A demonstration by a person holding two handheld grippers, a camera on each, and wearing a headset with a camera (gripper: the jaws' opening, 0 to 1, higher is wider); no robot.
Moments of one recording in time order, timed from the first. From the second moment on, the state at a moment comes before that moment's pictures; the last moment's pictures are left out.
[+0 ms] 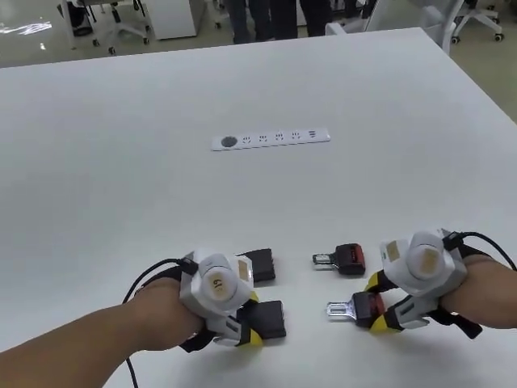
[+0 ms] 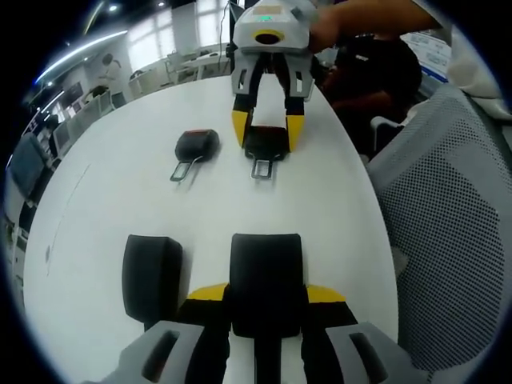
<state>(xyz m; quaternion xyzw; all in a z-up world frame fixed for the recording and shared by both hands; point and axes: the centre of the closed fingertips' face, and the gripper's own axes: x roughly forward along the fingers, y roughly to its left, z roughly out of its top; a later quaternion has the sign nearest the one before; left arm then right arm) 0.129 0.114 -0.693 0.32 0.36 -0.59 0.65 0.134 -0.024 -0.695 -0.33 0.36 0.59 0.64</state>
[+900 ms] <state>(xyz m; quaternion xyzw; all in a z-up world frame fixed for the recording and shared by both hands) 0.130 0.116 -0.694 0.32 0.36 -0.59 0.65 0.136 0.036 -0.695 -0.35 0.33 0.60 0.64</state>
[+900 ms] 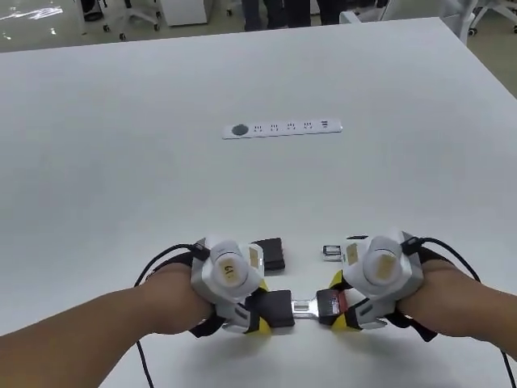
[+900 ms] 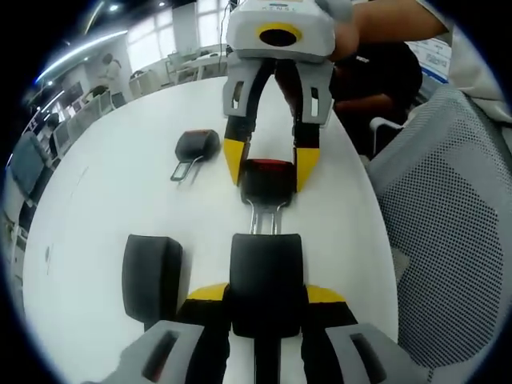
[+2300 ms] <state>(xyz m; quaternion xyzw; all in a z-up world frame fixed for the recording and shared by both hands) 0.129 0.117 -0.695 0.33 0.35 -0.61 0.63 0.127 0.071 -0.697 -0.31 0.33 0.62 0.64</state>
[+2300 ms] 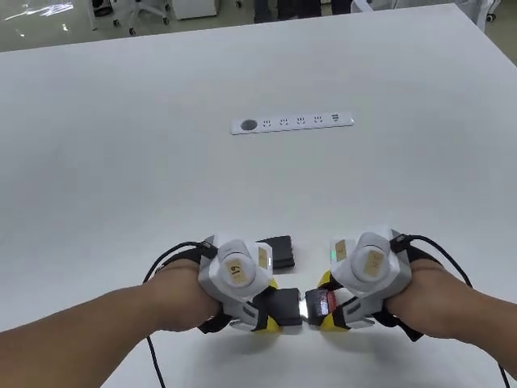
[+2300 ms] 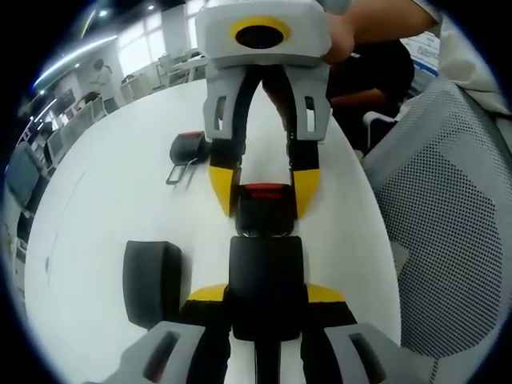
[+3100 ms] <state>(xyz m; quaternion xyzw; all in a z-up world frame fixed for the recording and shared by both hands) 0.132 0.117 -0.692 0.31 0.35 -0.60 0.65 0.131 0.067 -0.693 -0.32 0.34 0.61 0.64</state>
